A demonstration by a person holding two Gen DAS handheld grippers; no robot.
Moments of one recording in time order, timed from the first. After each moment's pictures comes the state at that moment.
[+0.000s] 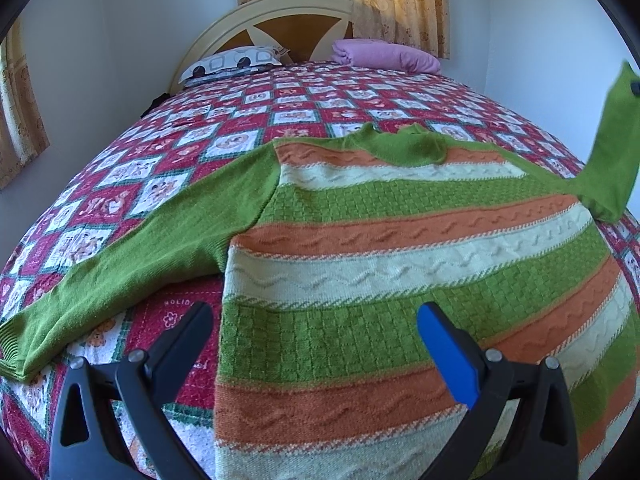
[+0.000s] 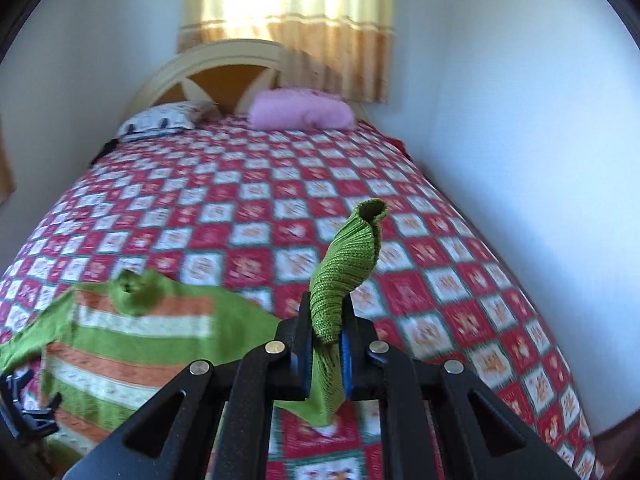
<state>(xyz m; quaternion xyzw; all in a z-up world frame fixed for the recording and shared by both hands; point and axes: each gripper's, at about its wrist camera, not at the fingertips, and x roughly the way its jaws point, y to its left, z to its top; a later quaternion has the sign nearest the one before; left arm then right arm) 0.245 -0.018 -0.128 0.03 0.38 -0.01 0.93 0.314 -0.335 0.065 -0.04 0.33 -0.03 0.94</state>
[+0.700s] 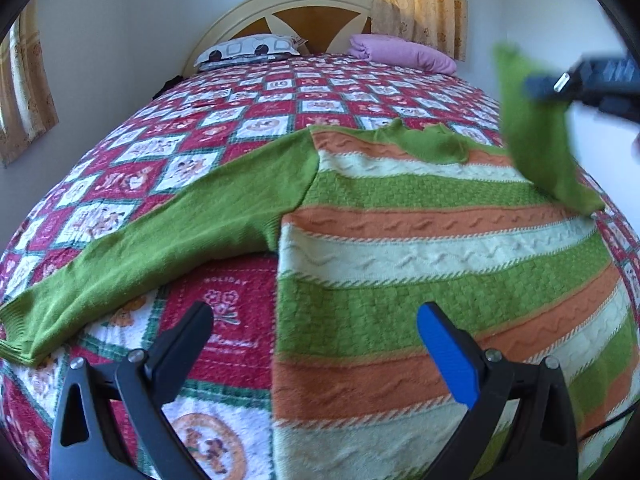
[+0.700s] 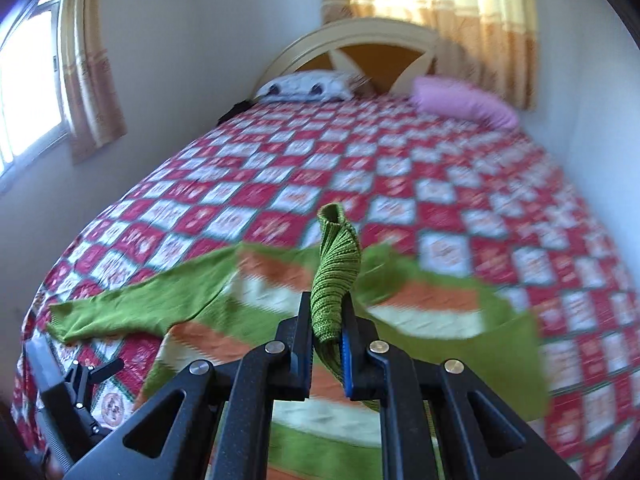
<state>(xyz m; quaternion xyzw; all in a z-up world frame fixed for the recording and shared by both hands) 0.236 0.017 -0.127 0.01 0.39 0.00 0.92 0.334 -0.089 -0.061 -0.02 0.39 0.20 0.90</state>
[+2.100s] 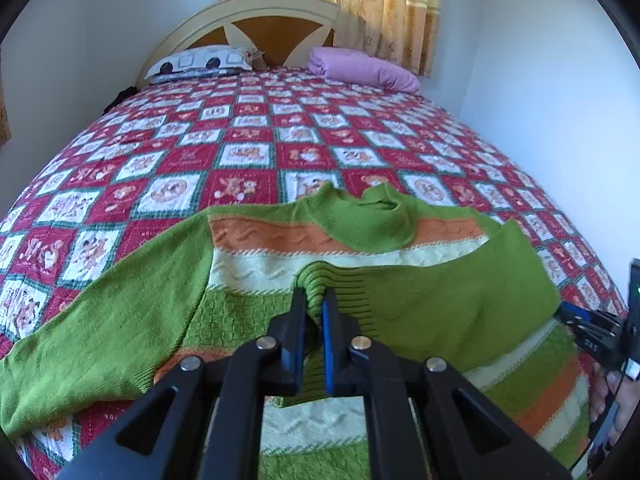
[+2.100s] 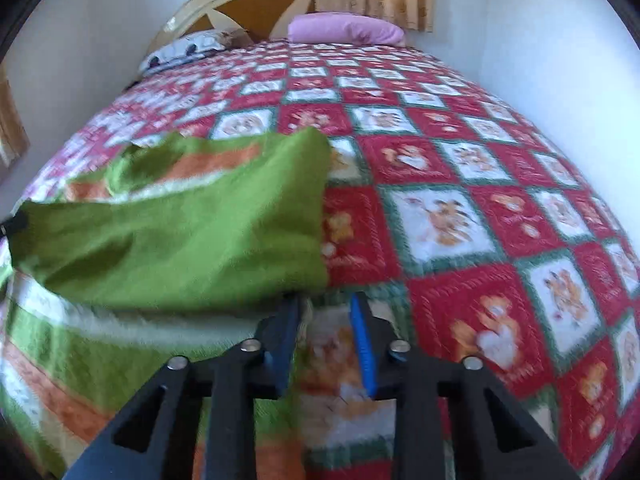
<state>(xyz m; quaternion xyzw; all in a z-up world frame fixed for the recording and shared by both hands) 0.338 -0.042 -0.100 -0.03 0.38 -0.08 0.92 0.317 -0.312 -0.151 -0.03 0.43 -0.03 0.90</state>
